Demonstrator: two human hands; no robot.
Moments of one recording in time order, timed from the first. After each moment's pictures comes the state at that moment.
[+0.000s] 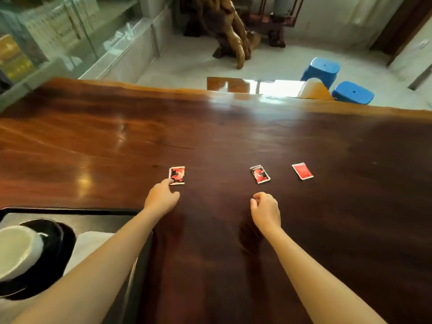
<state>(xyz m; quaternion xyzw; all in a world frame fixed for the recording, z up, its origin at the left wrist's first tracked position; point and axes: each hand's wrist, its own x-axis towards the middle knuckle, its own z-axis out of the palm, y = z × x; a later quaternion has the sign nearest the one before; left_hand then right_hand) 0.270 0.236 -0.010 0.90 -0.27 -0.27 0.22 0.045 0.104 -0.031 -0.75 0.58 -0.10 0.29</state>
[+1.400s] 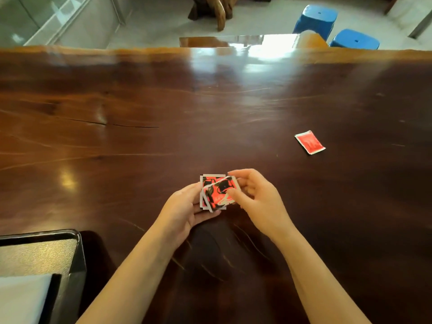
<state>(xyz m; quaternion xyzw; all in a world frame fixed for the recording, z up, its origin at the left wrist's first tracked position) 0.181 0.159 -0.063 0.57 -0.07 -0.59 0.56 0.041 0.080 -0.053 -0.70 0.39 -0.23 0.55</state>
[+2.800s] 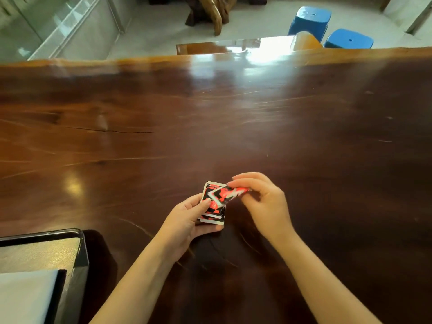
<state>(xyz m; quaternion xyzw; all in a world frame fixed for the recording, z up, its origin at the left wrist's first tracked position) 0.156 0.178 -0.055 0.57 -0.12 -0.62 0.53 0.014 0.084 -0.047 -0.73 0.38 -0.32 0.46</state>
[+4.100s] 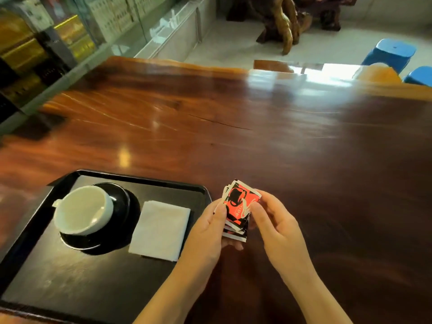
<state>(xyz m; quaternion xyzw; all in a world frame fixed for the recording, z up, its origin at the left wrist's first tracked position) 0.195 0.370 0.035 0.62 -0.15 -0.44 0.63 0.102 0.276 0.032 -0.70 0.29 -0.25 0.60</state>
